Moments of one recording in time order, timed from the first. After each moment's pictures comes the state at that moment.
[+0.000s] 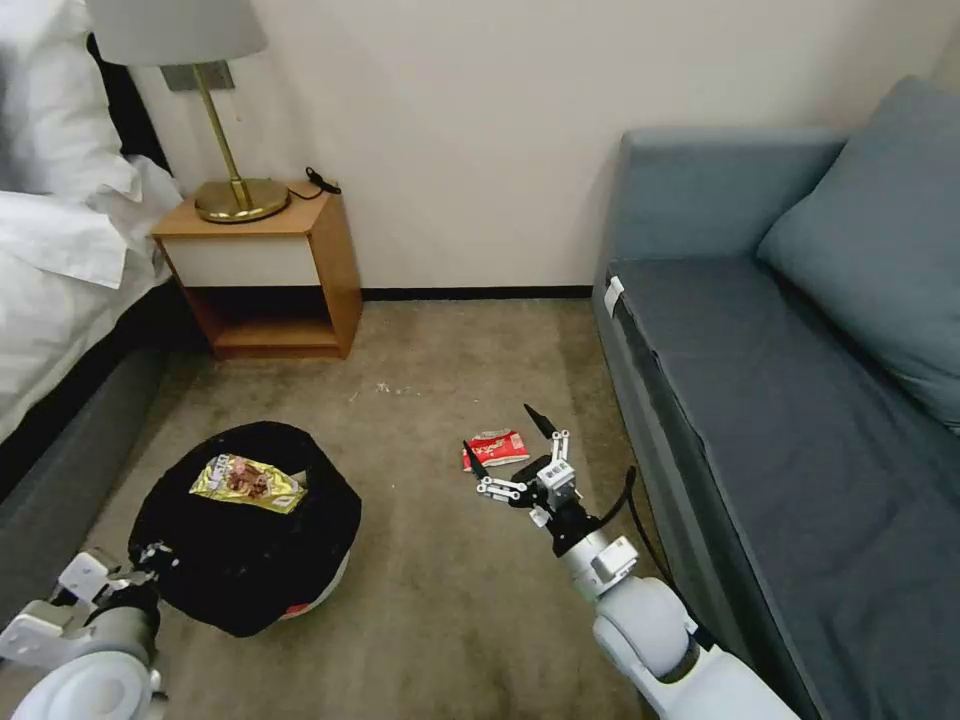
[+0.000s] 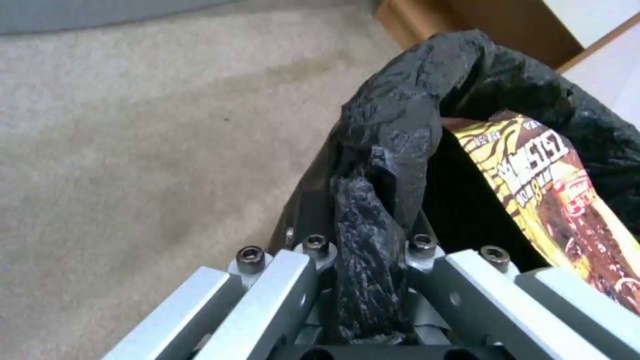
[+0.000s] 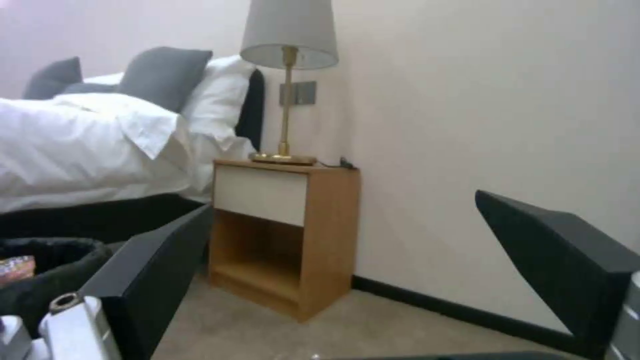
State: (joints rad) left arm 1.61 -1.42 -1.00 -2.08 -1.09 0.36 -0.50; right arm -1.23 1.16 0.02 1.82 0.15 0.39 0.01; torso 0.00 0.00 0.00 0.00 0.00
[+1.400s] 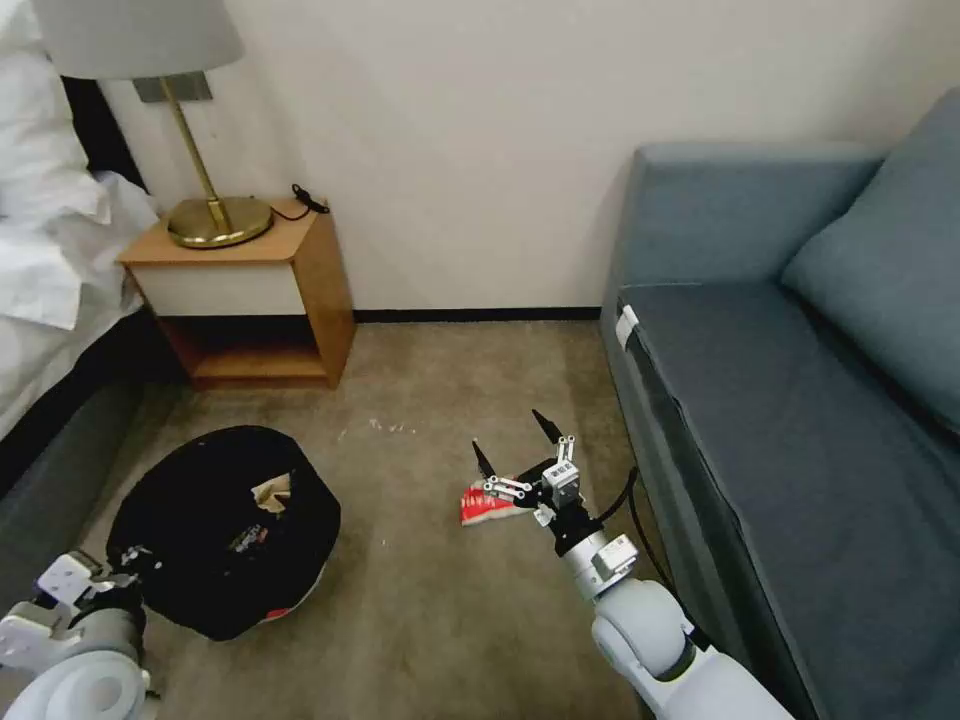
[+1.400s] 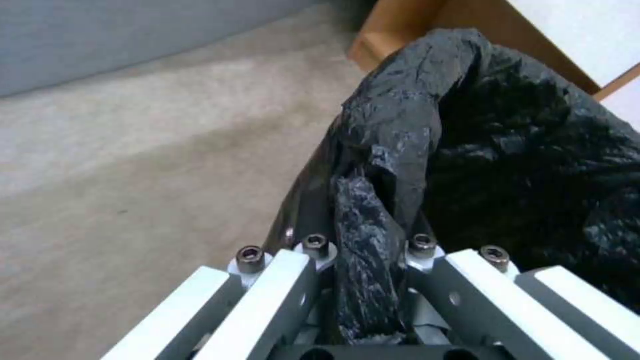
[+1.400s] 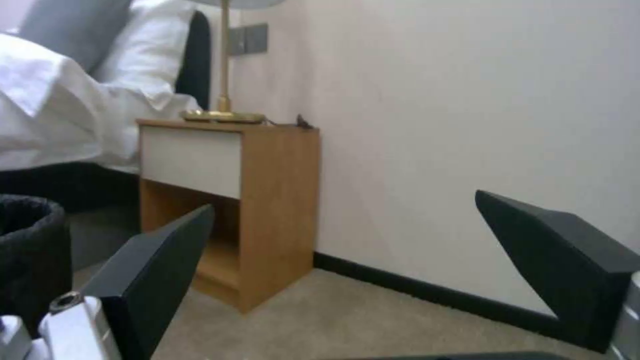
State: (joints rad) left arm 1.60 -1.42 -1.02 -2.06 -0.99 0.32 -0.48; right arm -1.18 1.17 -0.02 1.75 0.16 0.33 0.06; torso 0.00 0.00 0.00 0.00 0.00
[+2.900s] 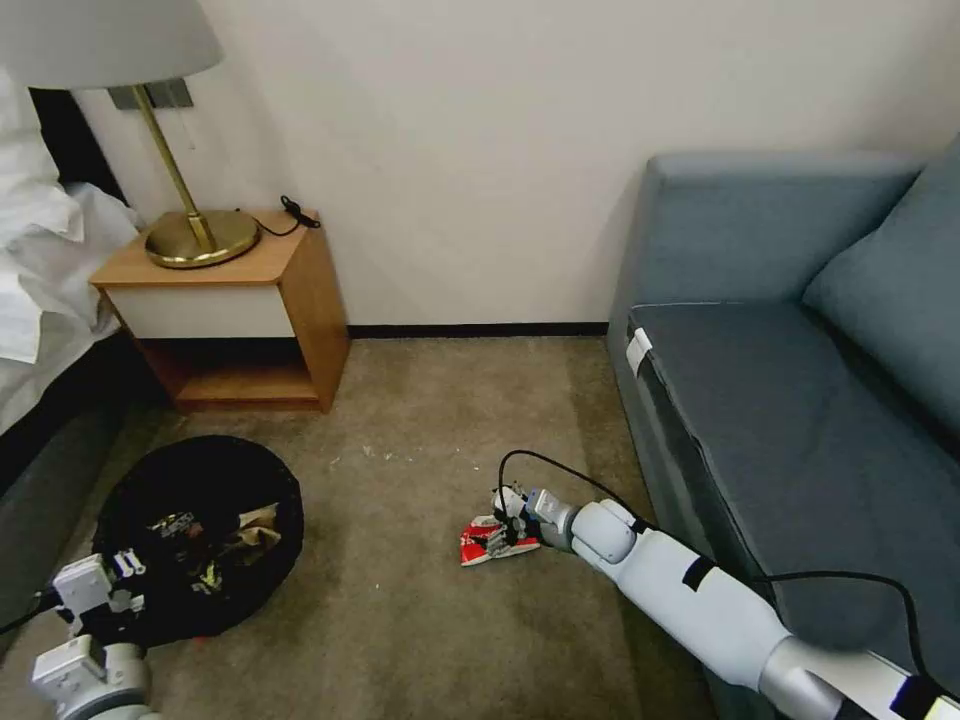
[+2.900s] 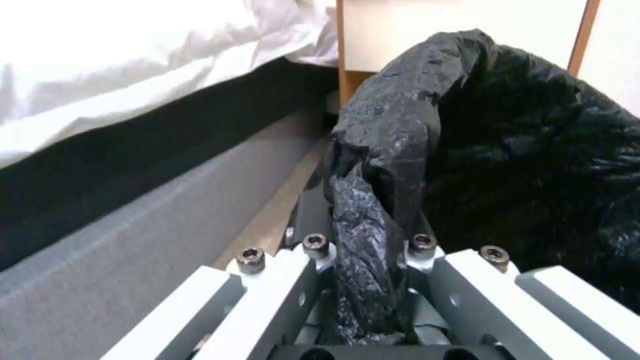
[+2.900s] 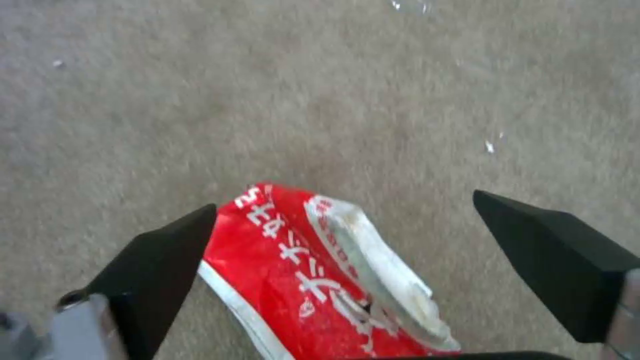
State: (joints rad) left arm 1.67 -1.48 -0.98 -1.95 -0.27 -0.05 -0.19; right arm -0.66 1.19 -0.39 1.08 0.12 -0.12 -0.41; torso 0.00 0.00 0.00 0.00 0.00
